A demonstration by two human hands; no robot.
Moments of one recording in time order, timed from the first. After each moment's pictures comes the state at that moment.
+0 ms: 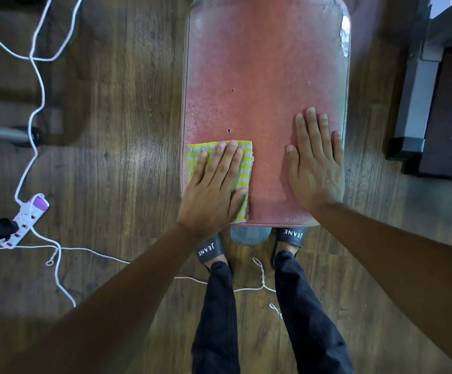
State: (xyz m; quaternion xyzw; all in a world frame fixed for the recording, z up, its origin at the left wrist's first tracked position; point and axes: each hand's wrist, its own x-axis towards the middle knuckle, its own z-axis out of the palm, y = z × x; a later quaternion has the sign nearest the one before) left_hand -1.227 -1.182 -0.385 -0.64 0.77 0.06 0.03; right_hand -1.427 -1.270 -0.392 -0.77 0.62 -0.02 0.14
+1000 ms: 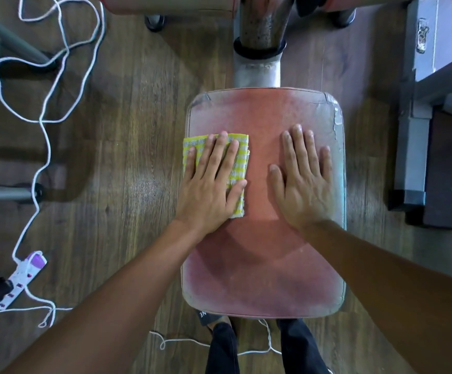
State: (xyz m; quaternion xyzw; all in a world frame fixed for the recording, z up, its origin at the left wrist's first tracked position) left_hand -1.188 -1.345 -0.390 -0.68 0.73 0.06 -0.01; right_hand -1.379 -1.385 -0.399 -0.78 0.62 -0.07 0.09
